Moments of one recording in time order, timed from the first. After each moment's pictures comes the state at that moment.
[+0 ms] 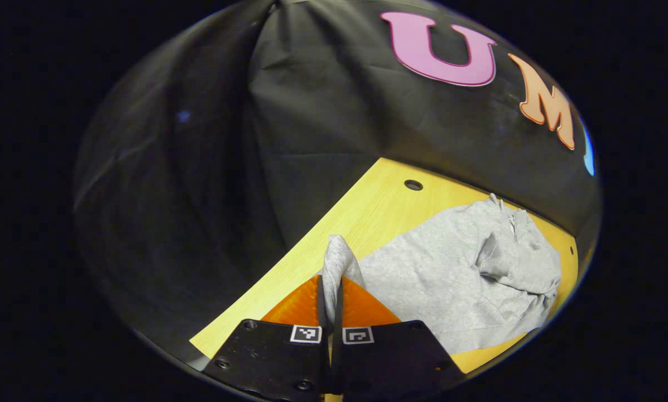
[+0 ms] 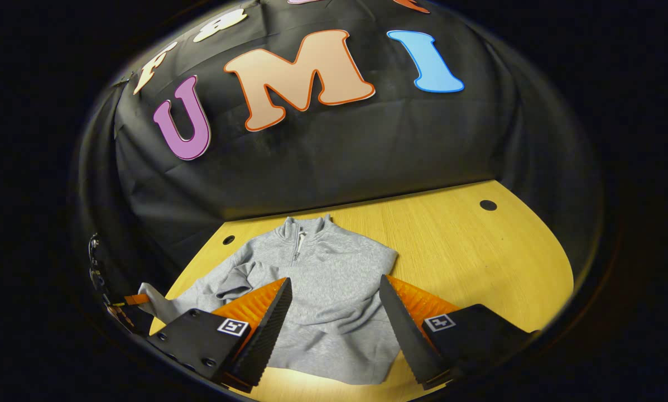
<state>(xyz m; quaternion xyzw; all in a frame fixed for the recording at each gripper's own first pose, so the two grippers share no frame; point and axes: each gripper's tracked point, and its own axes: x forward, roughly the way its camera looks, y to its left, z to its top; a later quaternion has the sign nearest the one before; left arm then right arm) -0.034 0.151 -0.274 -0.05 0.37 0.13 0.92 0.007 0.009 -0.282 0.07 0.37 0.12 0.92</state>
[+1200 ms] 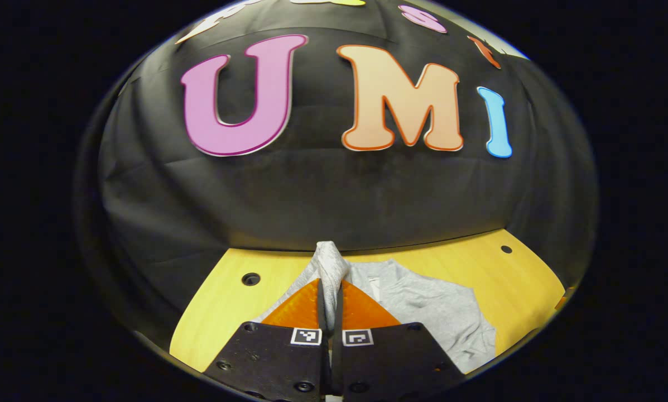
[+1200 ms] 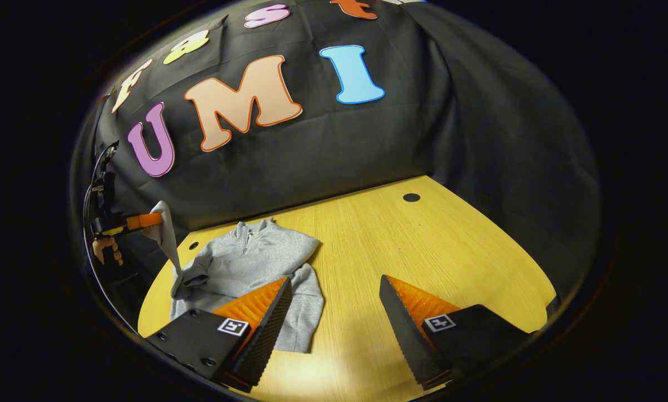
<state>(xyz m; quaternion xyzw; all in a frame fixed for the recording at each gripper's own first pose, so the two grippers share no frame) 0.129 -0.157 -0.159 0.02 0.23 -0.14 0.96 -0.061 -0.136 -0.266 0.08 0.35 0.01 0.93</state>
